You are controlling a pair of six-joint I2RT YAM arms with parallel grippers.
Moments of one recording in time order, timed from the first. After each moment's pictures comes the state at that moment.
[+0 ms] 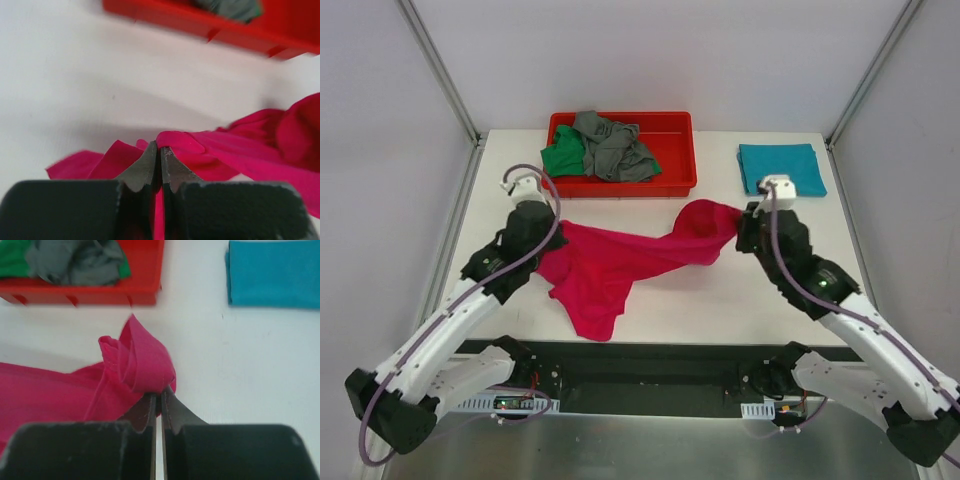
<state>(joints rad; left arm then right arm) -0.53 0.94 0.84 -0.55 -0.42 -0.59 0.71 0.87 0.87 -0.48 0.49 0.31</state>
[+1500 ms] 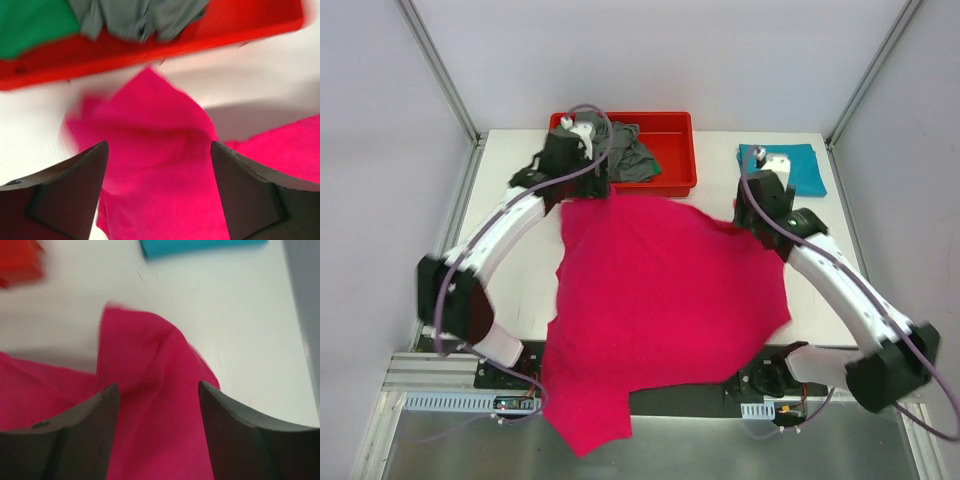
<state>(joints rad) -0.38 1.42 1.37 -0.49 0.03 -0.23 0.53 1.14 1.19 -0.71 0.62 0.33</state>
